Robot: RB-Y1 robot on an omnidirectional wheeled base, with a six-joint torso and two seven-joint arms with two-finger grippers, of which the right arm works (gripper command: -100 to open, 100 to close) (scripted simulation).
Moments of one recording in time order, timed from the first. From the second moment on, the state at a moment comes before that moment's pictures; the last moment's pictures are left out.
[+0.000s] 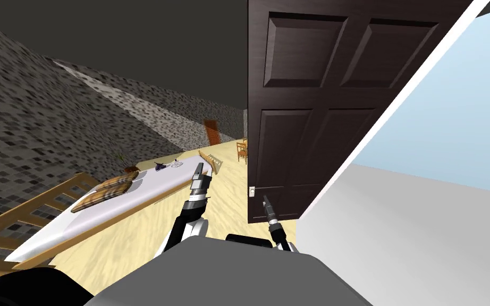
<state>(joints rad) 0.11 -0.05 0.21 -0.93 0.08 -0.74 -0.03</state>
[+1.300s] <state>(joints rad) -0.05 -0.01 0.44 -0.78 0.06 -0.75 -0.07</state>
